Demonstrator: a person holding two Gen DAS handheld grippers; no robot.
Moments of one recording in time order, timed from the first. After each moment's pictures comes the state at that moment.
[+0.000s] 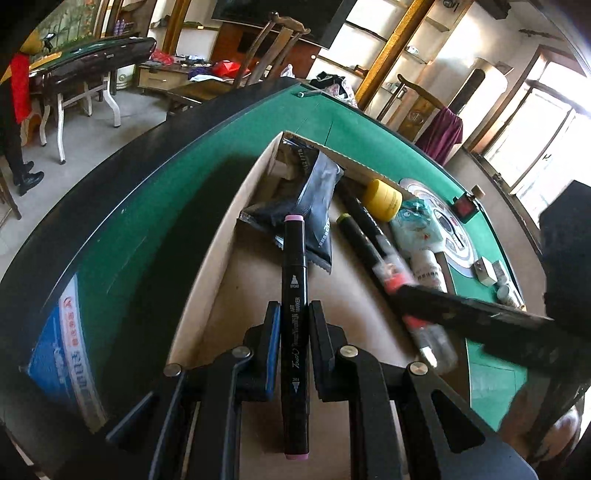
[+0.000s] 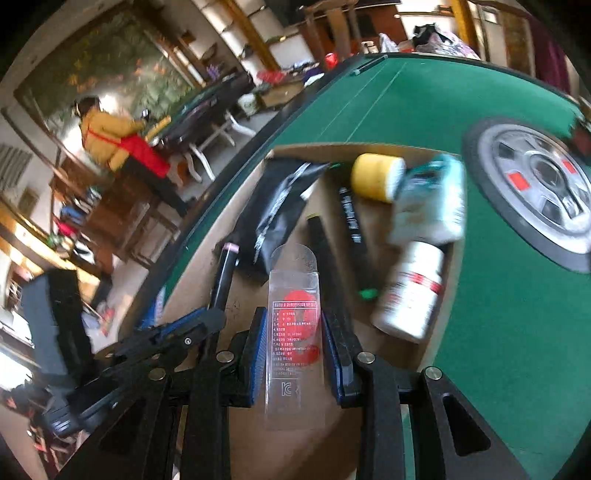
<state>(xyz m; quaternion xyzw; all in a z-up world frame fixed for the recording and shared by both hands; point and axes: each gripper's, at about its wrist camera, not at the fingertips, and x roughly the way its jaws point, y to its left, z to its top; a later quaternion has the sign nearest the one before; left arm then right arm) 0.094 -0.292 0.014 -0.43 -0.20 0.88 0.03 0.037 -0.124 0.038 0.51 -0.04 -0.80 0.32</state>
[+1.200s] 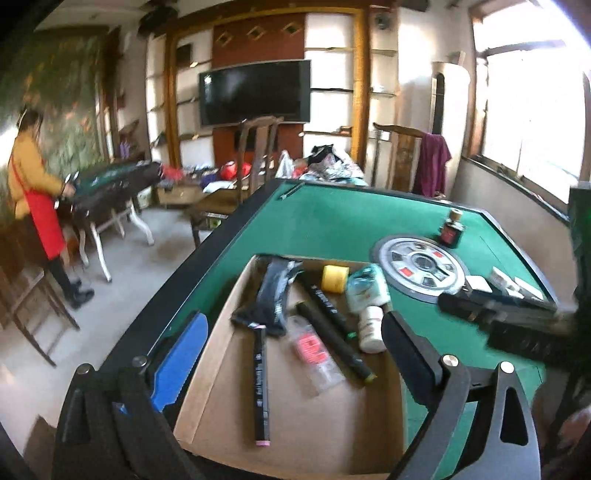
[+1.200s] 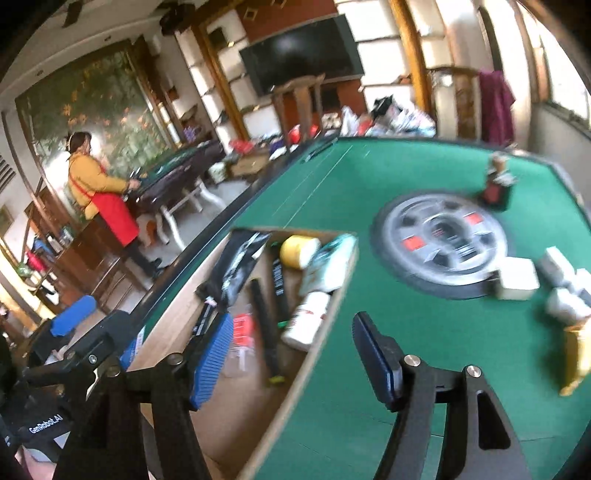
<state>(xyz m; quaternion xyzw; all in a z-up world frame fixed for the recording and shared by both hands) 0.157 -0.197 0.138 -0.29 -0.01 0.96 -0.04 0.090 -0.026 0.111 0.37 -0.05 -0.90 0.23</state>
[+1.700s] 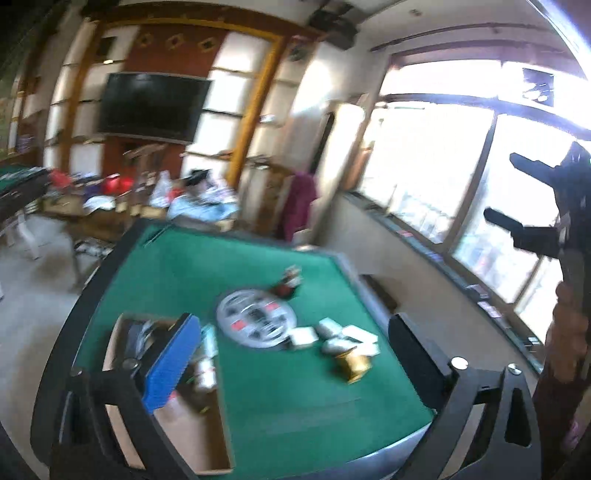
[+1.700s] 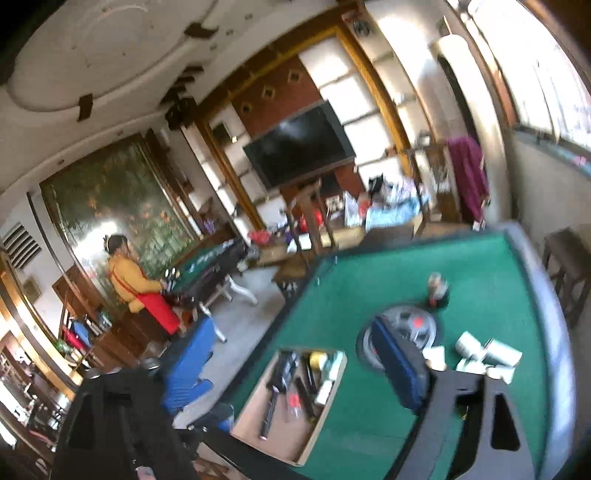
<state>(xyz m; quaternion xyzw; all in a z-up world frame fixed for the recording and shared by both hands) 0.187 -0.155 0.312 -0.24 -0.11 0.94 0.22 0.189 0.128 0.408 0.25 -0.16 -0.92 0.24</state>
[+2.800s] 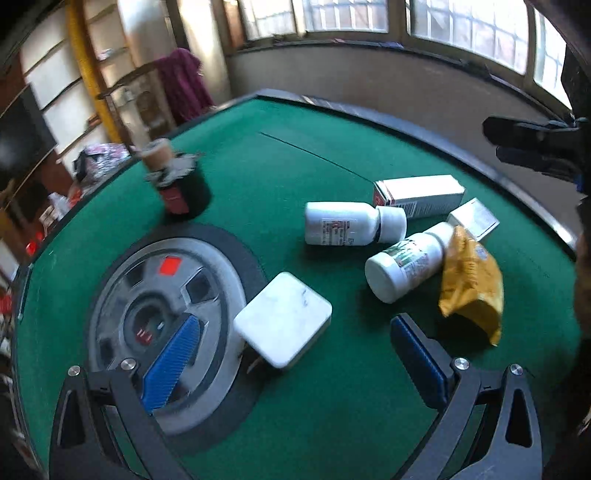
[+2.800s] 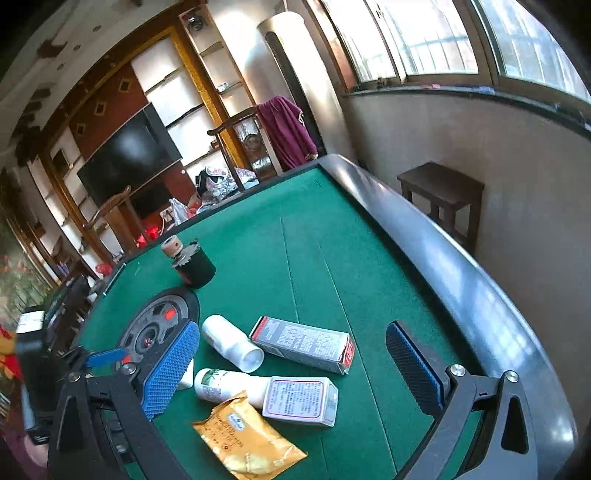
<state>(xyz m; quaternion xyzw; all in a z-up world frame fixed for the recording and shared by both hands) -0.065 0.107 0.032 -0.40 0.24 0.82 0.34 0.041 0.323 0.088 0.30 -0.22 -0.93 -0.05</state>
